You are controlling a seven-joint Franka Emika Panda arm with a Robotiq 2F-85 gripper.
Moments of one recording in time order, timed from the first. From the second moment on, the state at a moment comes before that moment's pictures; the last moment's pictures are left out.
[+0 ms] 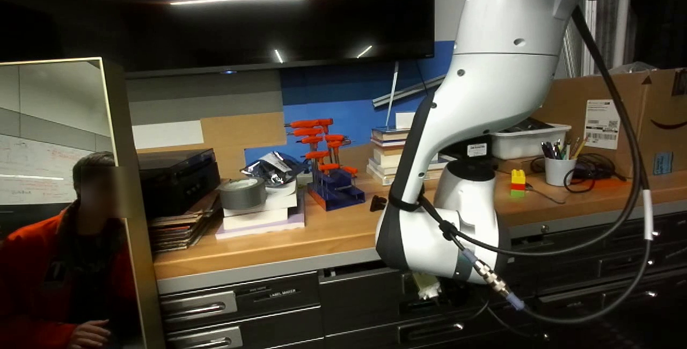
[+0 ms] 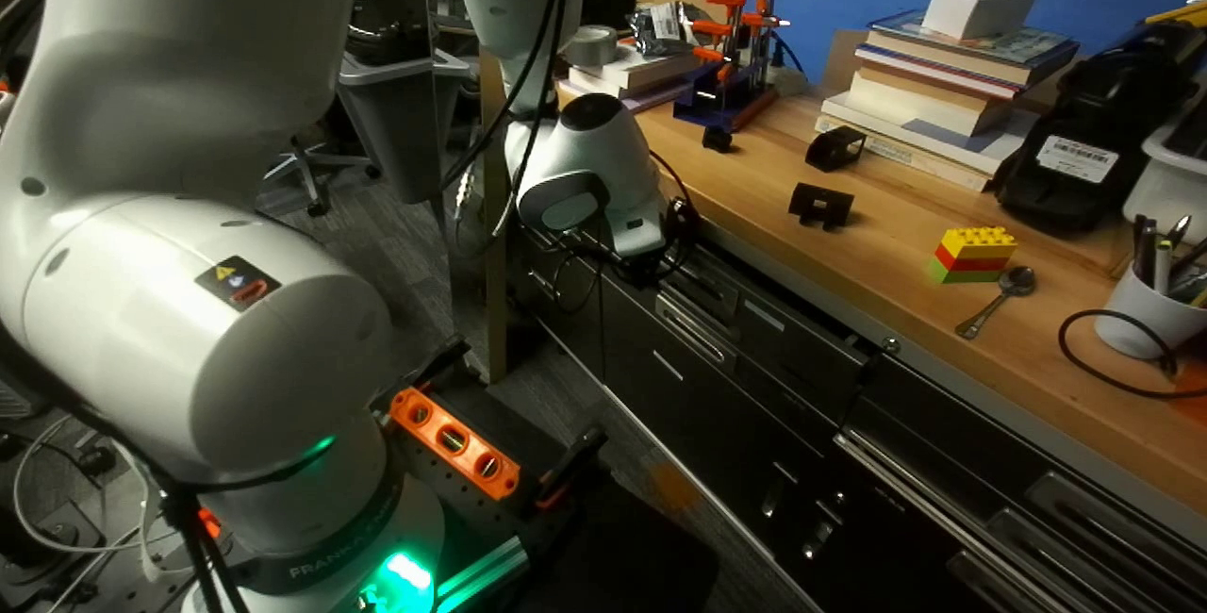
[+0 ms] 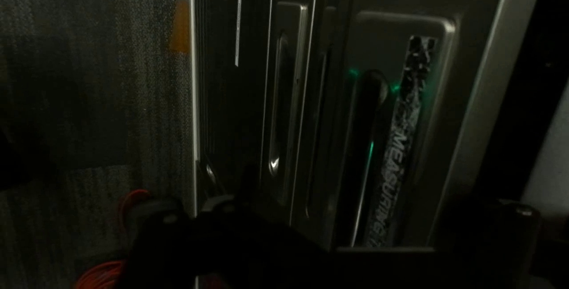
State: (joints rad) arm 0.17 0.61 0.06 -2.38 0.85 3.51 1.05
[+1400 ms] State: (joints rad) arm 1.01 0.46 -0.87 -2.52 0.10 2.49 1.69
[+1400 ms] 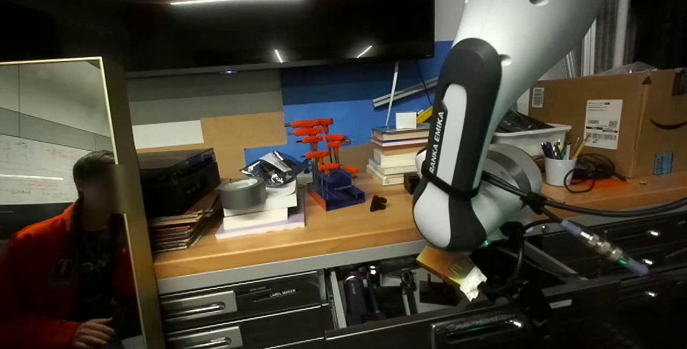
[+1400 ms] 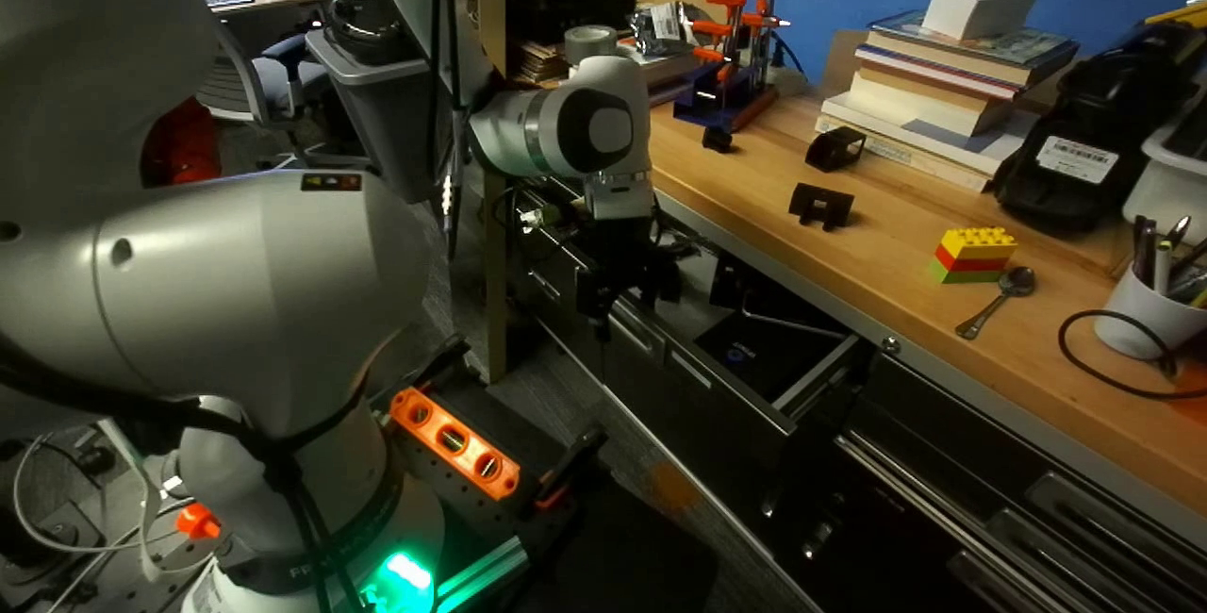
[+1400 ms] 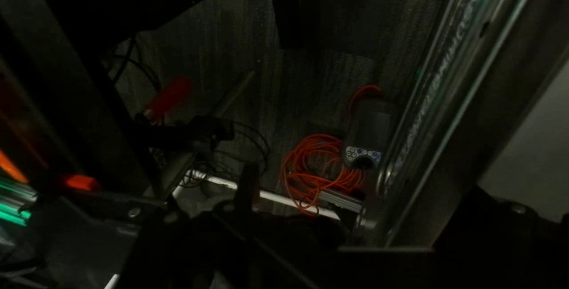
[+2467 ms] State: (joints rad) arm 0.40 0.08 -0.28 -2.60 -0.32 2.39 1.82
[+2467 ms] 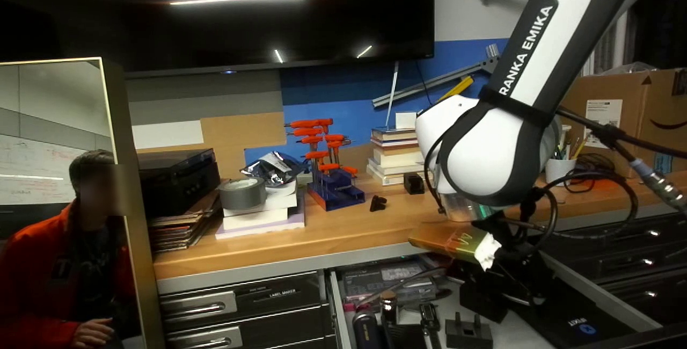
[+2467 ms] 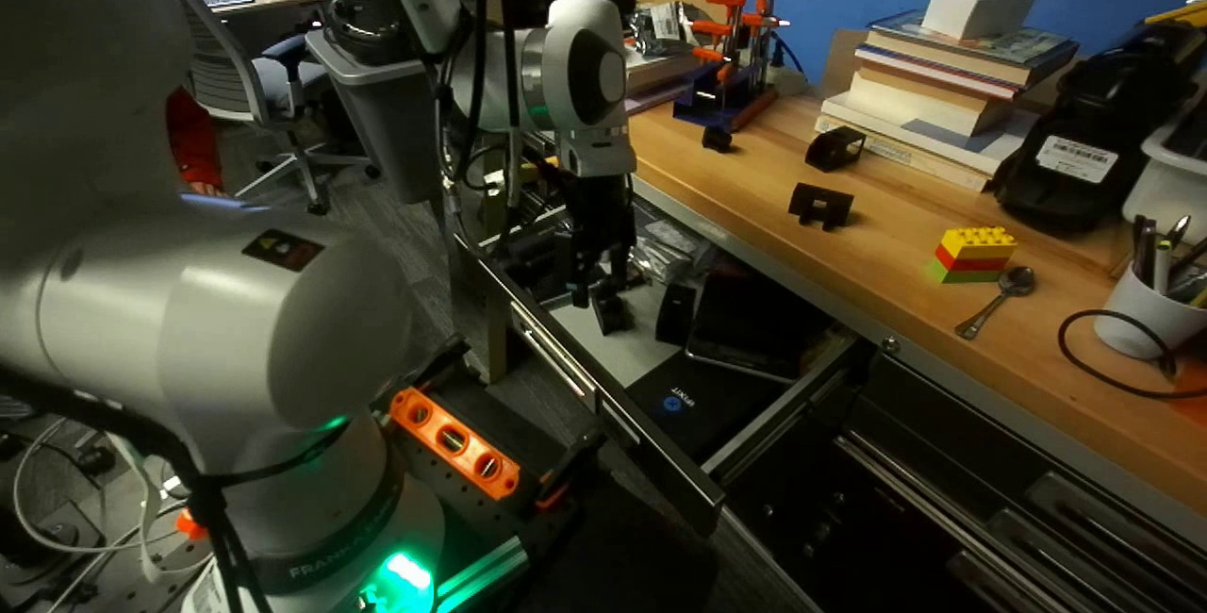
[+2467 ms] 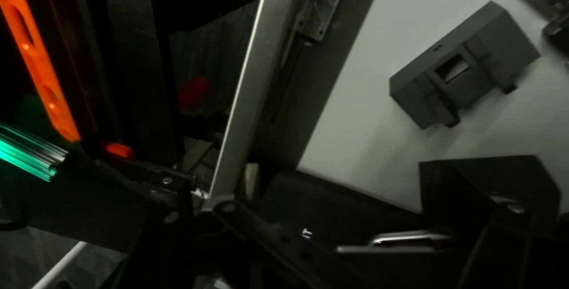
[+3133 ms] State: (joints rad) arm 0.15 0.05 -0.04 -2.64 -0.15 2.66 1.24
